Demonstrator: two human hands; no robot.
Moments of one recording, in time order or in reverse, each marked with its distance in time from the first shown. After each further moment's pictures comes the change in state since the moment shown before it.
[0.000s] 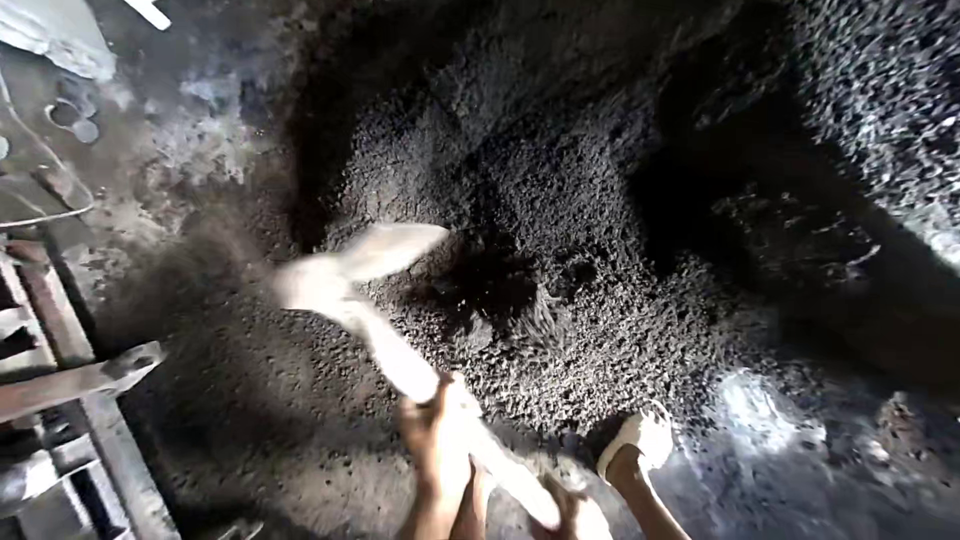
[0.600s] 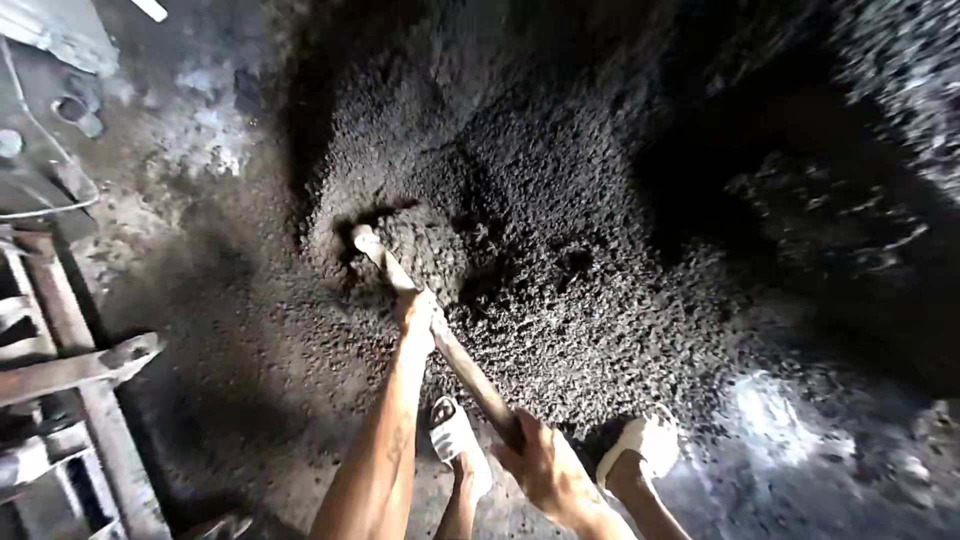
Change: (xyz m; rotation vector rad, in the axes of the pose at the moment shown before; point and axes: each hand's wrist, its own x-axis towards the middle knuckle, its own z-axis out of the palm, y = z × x) left_hand 0.177 -0.100 0.042 0.302 -0.037 -0.346; right_hand 0.076 -0.039 -0.054 0.070 -0.162 0.125
